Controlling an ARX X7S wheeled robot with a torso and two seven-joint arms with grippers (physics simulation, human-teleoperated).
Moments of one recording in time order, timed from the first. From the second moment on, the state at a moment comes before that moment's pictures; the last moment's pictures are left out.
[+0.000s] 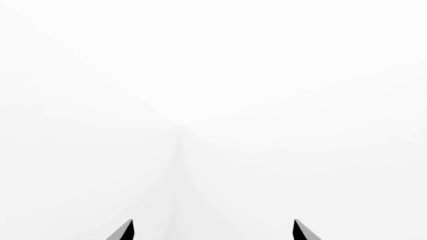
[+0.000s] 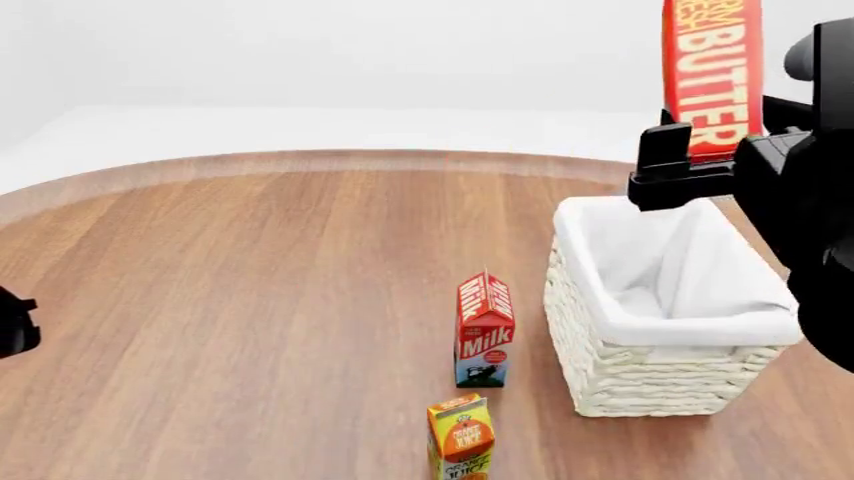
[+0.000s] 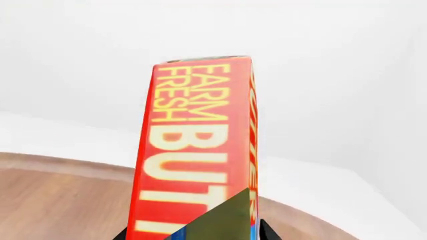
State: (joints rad) left arm 0.15 -0.57 -0.30 0.81 -0.23 0.03 -0.56; right arm 1.17 0.94 -0.52 -0.43 1.47 0.91 0.91
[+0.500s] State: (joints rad) left arm 0.15 -0.57 -0.28 0.82 -0.22 0.02 -0.57; right arm 1.35 0.88 -0.64 0.04 1.42 1.04 0.56
